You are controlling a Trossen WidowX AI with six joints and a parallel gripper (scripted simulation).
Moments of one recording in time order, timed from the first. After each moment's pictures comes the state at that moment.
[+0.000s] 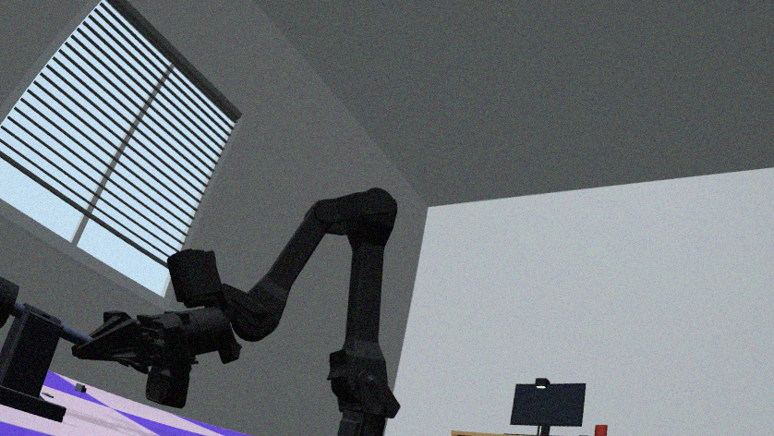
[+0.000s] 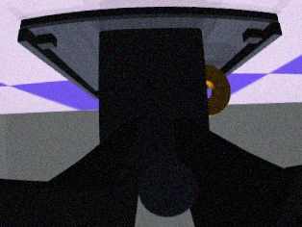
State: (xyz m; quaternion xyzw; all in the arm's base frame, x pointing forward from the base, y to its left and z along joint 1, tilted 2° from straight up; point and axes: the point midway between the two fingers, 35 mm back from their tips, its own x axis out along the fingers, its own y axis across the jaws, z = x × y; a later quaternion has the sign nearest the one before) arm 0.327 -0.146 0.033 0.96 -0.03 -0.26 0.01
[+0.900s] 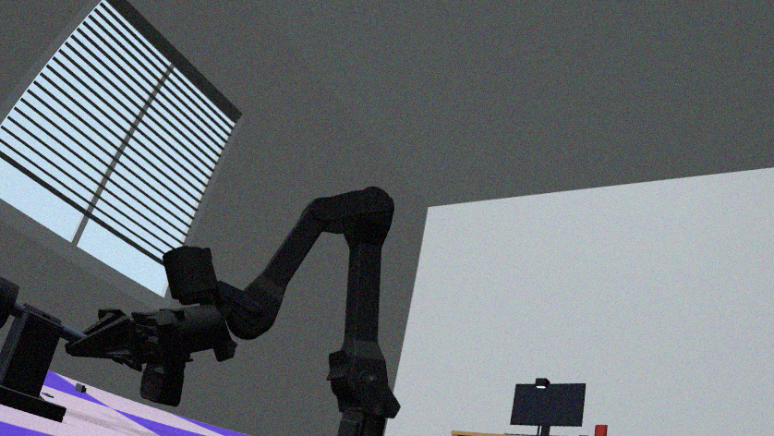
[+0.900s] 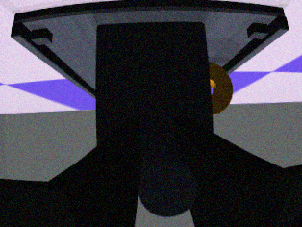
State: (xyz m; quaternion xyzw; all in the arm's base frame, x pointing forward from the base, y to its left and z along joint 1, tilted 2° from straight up) arm 0.335 -0.146 0.033 0.96 -0.03 -0.26 0.01
